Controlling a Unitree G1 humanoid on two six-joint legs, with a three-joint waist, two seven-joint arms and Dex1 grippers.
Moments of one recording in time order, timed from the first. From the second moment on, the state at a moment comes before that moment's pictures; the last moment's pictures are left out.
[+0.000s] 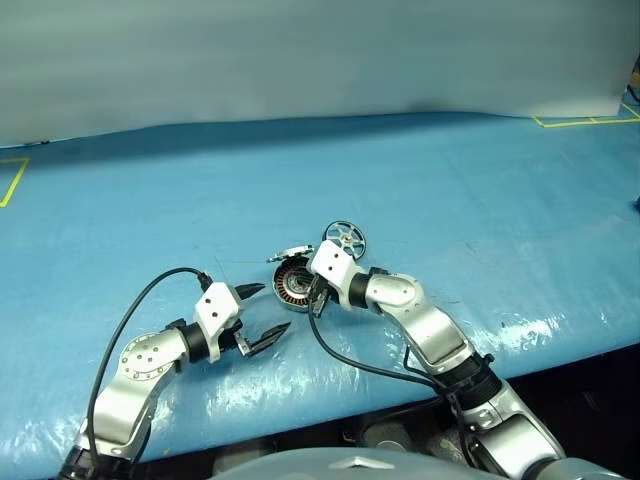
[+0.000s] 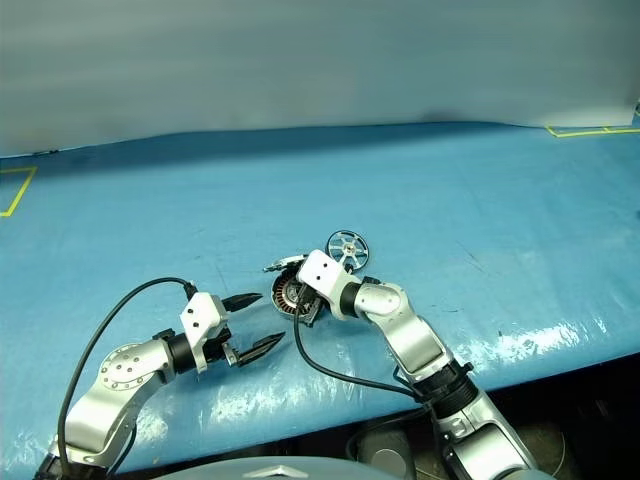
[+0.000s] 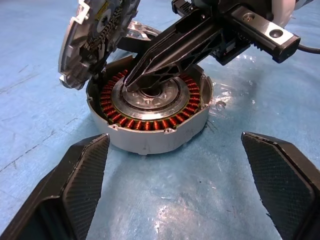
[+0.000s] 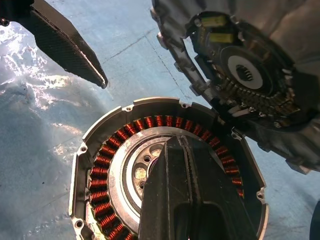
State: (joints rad) left arm 0.18 0.53 -0.11 -0.32 -0.24 0.18 -0.76; right arm -0.35 -0.30 0.47 -0.09 -0.03 0.44 0.65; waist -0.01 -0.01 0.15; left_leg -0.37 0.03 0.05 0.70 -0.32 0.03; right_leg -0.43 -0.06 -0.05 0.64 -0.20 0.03
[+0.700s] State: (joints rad) left arm 0.18 0.53 -0.11 -0.32 -0.24 0.18 -0.77; right arm -0.33 -0.28 0.42 -0.14 0.01 0.65 0.65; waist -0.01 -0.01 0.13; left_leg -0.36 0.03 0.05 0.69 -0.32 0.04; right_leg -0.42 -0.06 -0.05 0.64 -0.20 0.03
